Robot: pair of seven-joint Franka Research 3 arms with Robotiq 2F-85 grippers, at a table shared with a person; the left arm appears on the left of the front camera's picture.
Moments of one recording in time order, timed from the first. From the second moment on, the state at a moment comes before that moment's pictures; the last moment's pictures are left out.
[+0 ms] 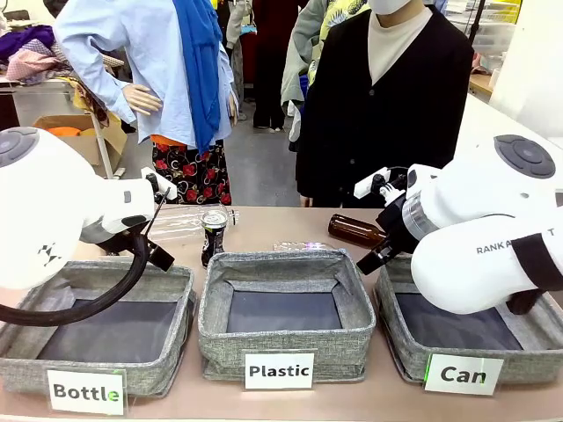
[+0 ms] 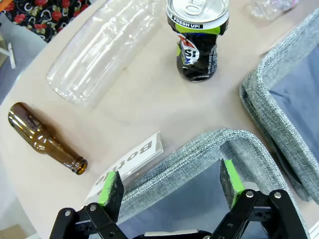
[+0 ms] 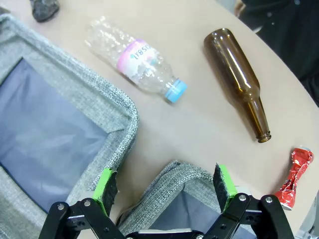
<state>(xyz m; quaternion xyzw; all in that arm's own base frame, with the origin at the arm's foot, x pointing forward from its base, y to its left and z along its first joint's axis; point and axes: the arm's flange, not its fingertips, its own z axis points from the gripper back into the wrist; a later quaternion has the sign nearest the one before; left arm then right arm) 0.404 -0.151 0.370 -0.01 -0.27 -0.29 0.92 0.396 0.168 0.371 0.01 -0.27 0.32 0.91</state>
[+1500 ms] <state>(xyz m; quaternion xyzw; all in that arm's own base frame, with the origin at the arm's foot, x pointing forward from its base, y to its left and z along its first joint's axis) 0.318 0.029 0.519 -0.40 -0.25 -0.17 0.86 0.278 0.020 0.590 0.30 -0.33 0.15 0.88</state>
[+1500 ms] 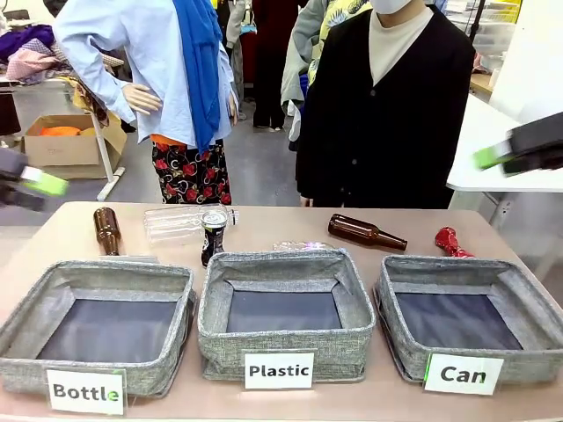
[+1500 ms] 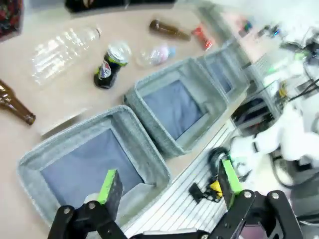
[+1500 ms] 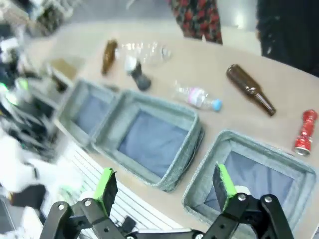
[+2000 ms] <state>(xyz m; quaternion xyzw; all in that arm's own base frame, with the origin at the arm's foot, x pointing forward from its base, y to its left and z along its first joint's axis) 0.269 0.222 0.412 -0.58 -0.31 0.12 0.74 0.222 -0.214 0.527 0.45 -0.39 -0.10 0.80</state>
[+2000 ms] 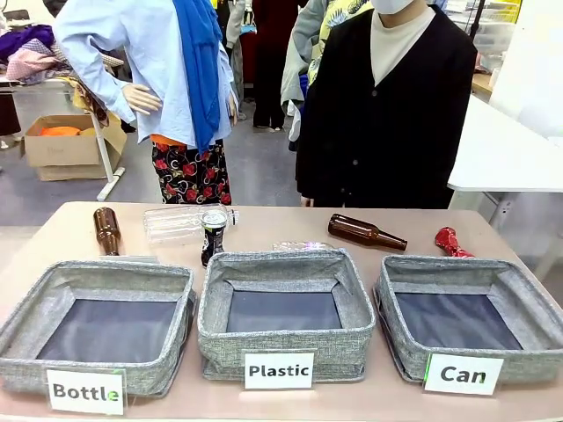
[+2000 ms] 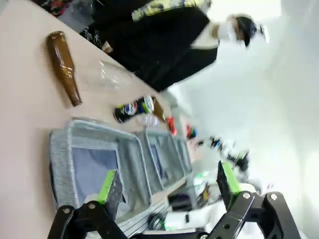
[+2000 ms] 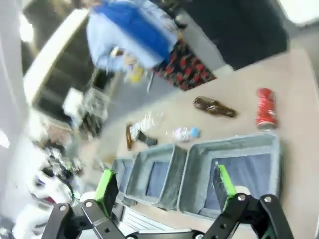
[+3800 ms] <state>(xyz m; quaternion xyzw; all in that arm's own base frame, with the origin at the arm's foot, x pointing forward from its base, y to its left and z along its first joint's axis) 0.279 0.237 0.386 -0.61 -0.32 0.23 0.69 0.376 -0.087 0.506 0.04 -0.34 -0.16 0.92</state>
